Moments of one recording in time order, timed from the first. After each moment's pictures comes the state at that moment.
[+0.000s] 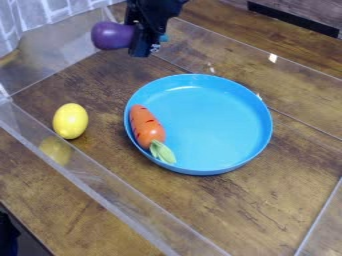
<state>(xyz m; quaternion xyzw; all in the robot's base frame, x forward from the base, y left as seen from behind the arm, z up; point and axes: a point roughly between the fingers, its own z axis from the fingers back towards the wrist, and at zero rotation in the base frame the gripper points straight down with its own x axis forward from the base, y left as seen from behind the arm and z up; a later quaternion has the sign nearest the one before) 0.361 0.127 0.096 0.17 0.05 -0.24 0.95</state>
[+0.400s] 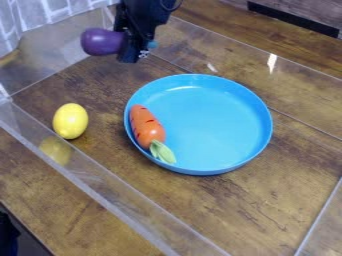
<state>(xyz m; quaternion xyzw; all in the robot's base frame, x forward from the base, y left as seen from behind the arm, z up) 0.355 0.141 0.086 0.17 0.08 -0.23 0.95</state>
